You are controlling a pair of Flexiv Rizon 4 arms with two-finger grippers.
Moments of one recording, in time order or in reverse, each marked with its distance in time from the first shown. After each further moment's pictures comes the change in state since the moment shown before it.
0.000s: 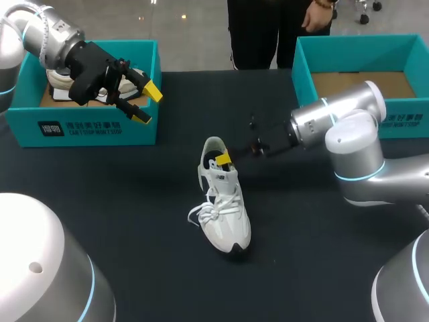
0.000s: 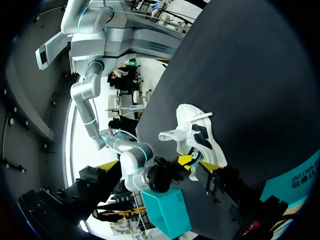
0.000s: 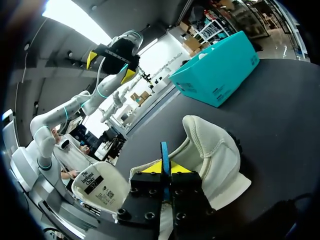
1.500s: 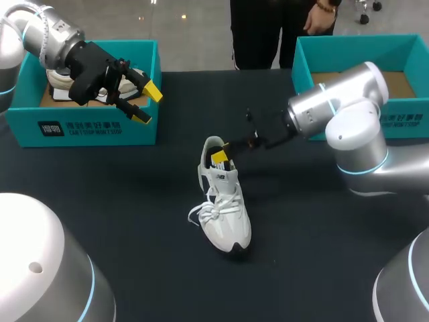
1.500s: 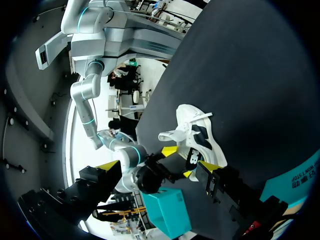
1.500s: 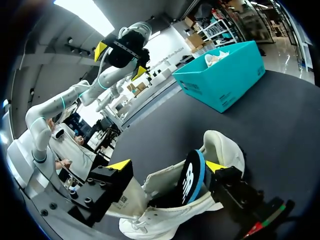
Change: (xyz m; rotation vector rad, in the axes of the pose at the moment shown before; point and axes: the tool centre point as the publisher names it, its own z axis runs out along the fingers) left arm 0.000 0.000 0.000 0.000 0.000 0.000; right arm 0.022 0.015 -0.006 0.066 -0.067 -0.086
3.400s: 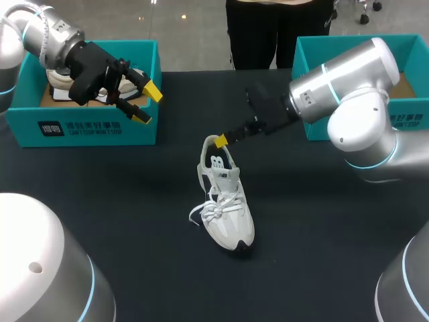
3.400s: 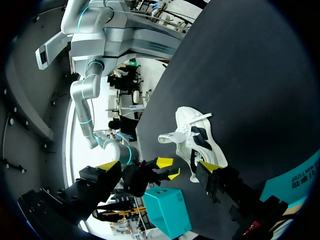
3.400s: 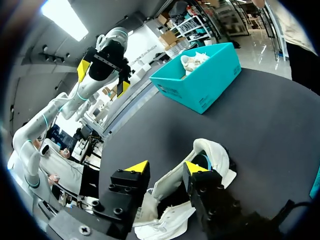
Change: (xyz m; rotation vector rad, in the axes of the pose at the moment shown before) left arm 0.000 0.000 0.000 0.000 0.000 0.000; right arm 0.008 0.025 -0.024 0.030 -0.213 0.133
